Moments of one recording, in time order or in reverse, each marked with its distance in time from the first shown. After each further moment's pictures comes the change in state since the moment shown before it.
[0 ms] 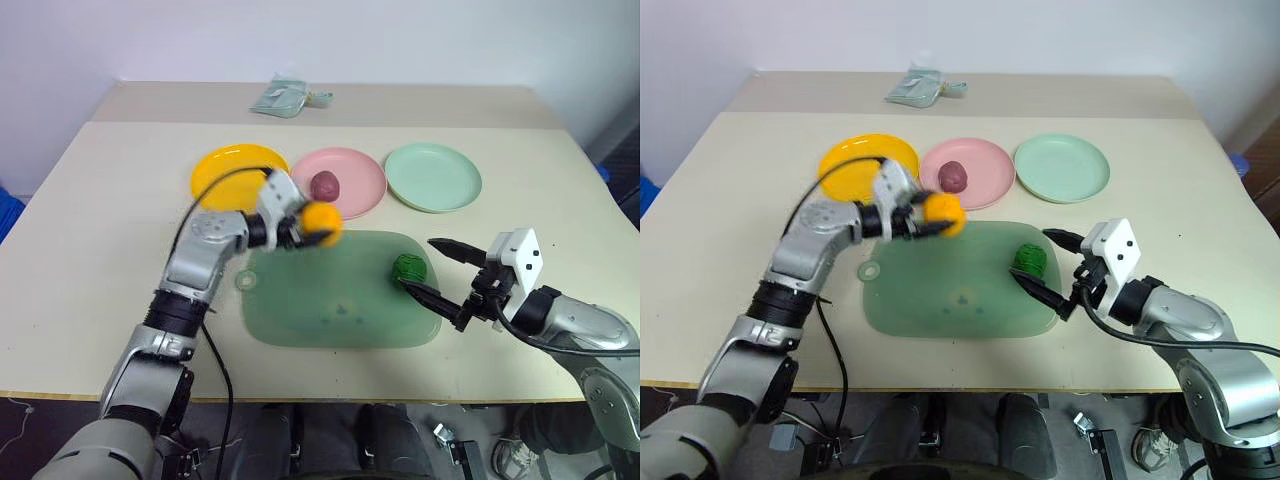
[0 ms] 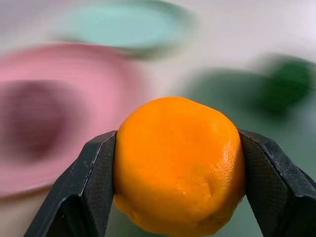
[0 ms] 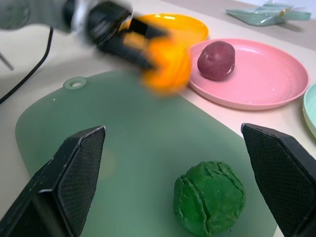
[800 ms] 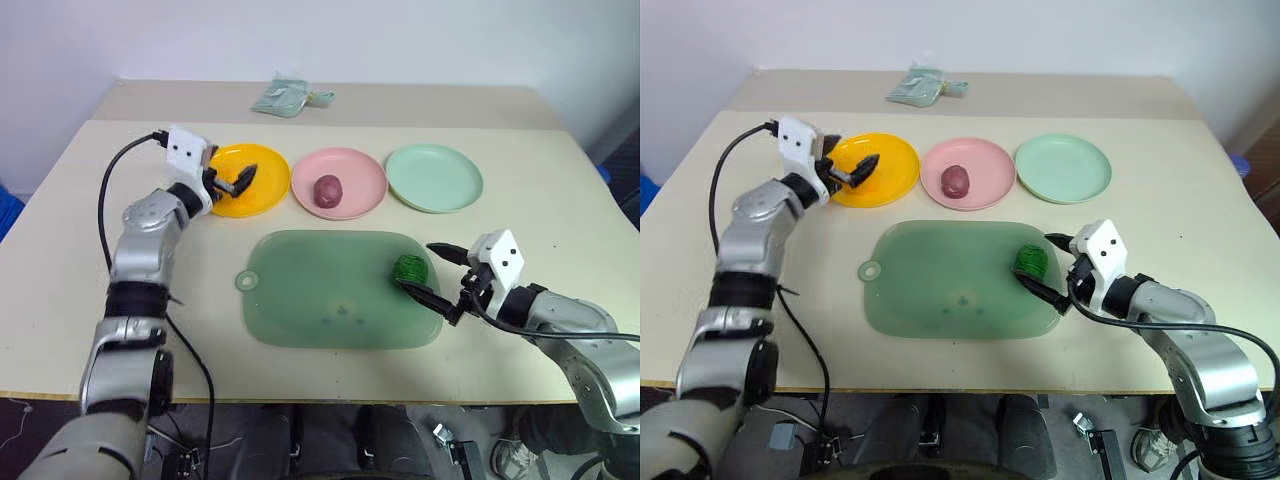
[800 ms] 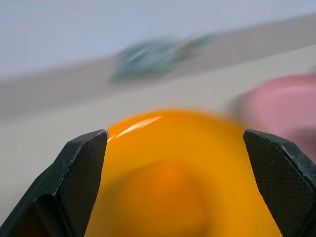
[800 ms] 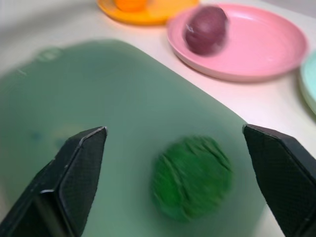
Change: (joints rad) left arm 0.194 0.127 0.086 -0.175 -0.148 -0.113 -0.117; right arm -0.062 -0.003 0.097 0.150 -0.159 -0.013 -0.016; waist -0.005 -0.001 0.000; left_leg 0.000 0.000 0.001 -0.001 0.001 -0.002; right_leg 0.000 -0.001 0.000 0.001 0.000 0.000
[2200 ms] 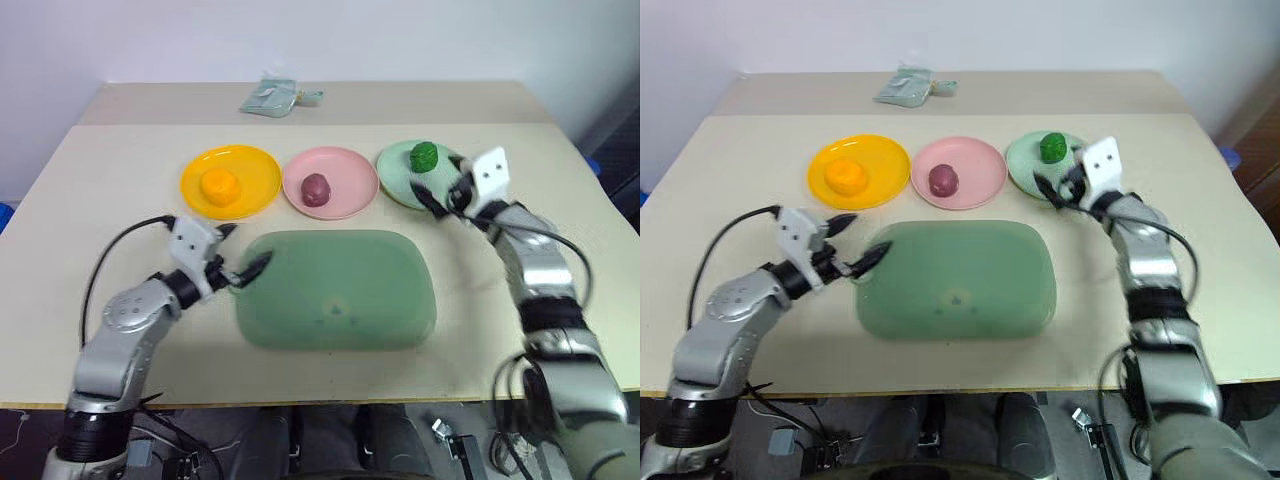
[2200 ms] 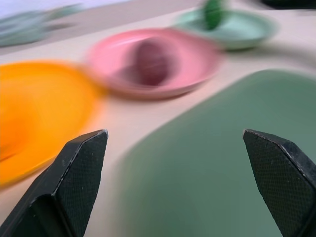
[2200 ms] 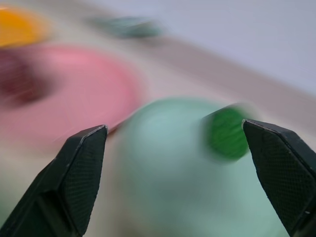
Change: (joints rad) left arm 0.528 0.054 0.122 -0.516 -0.063 0.169 0.189; right arm -0.490 0.086 0.048 0.784 -0.201 -0.478 0.080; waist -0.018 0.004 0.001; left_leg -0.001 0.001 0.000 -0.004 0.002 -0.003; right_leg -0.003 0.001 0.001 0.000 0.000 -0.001
